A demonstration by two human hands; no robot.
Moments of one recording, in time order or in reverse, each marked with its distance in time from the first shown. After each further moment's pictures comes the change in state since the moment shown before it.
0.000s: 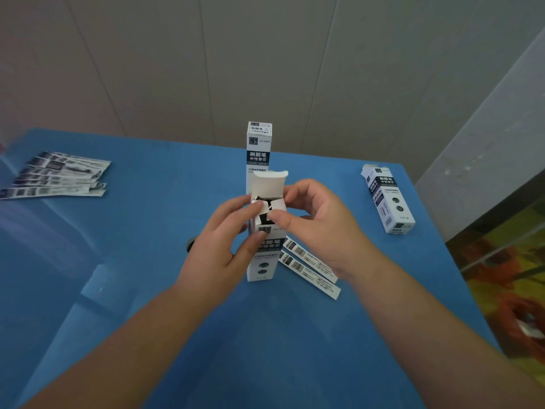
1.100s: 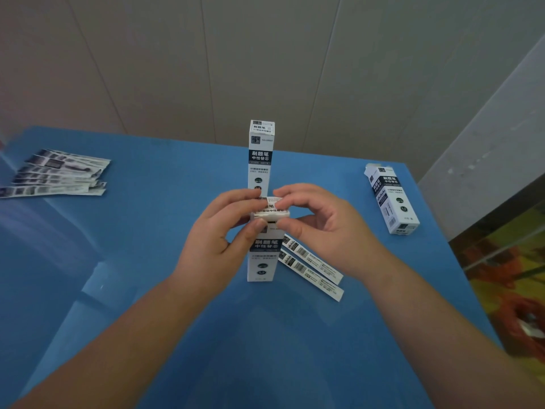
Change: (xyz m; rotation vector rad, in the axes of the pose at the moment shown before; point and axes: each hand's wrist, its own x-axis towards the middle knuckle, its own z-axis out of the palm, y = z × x) left_hand 0.018 0.019 -0.012 -0.073 0.040 0.055; right_hand -0.002 0.002 -0.014 -0.095 -0.150 -0.152
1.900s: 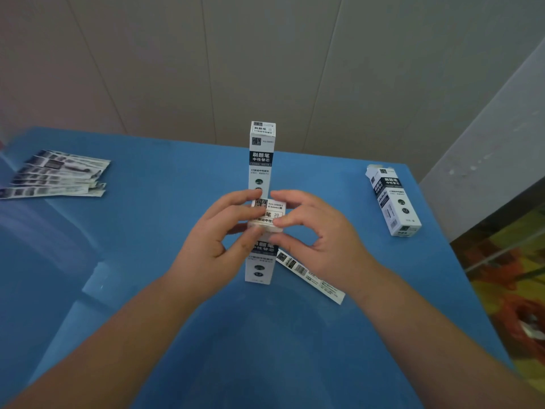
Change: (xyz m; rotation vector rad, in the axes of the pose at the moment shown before) left_hand -0.001 -0.010 -0.007 -0.071 -0.084 0.011; right_hand -0.003 0.021 0.008 -0.364 0.057 -0.303
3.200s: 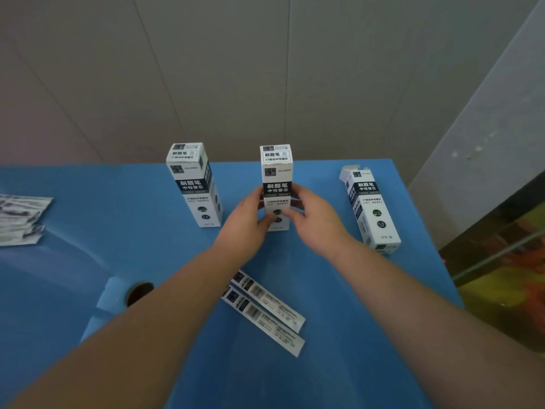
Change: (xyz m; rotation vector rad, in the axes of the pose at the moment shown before) left_hand 0.128 -0.098 0.149 0.262 -0.196 -0.440; right_hand 0.035 0.167 -0.053 0.046 0.001 0.621
